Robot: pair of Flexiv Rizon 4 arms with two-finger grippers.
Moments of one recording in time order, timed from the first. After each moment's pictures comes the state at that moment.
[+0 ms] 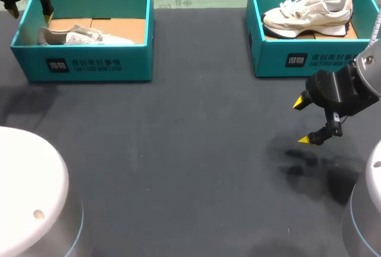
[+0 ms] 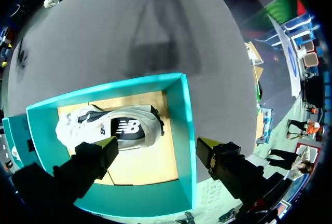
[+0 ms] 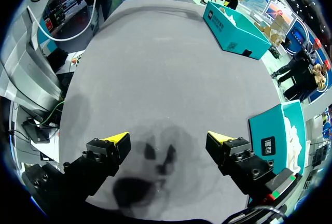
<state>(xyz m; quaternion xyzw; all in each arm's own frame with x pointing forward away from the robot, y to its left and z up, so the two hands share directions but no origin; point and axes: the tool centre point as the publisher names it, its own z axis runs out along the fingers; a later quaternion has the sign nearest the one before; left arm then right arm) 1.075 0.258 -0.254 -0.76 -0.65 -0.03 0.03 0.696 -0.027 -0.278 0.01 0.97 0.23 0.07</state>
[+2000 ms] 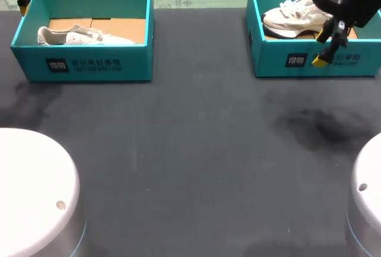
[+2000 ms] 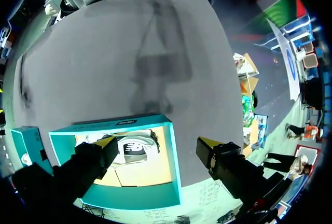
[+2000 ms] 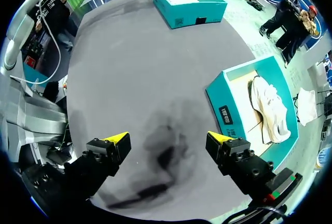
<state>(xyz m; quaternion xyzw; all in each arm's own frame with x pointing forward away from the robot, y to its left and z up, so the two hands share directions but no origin) 1.000 0.271 -0.175 -0.76 -0.65 -0.02 0.04 0.833 -0.081 -0.187 0.19 0.97 0.14 0.01</state>
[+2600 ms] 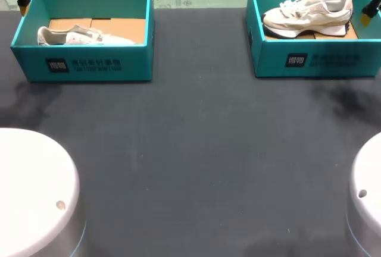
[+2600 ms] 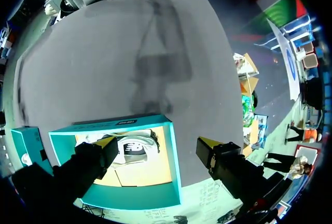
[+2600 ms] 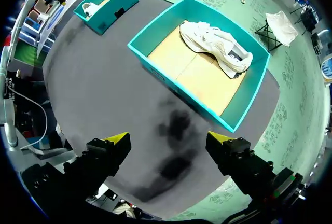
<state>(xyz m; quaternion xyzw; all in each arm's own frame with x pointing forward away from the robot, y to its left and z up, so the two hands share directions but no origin) 1.000 0.271 -0.175 -0.76 -0.65 -0.02 0.04 0.910 -0.214 -0.152 0.44 0.90 0.07 -0.01</state>
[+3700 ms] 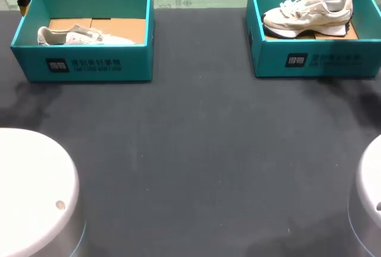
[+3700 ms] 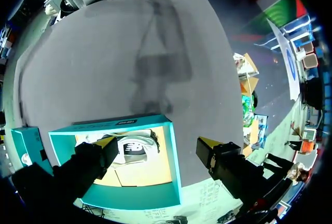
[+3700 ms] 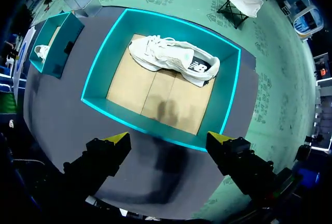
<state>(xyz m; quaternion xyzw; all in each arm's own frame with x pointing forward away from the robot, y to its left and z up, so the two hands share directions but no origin) 1.000 0.271 -0.175 -0.76 -0.65 -0.02 0.04 1.020 -0.207 -0.160 0.57 0.82 0.01 0.05</state>
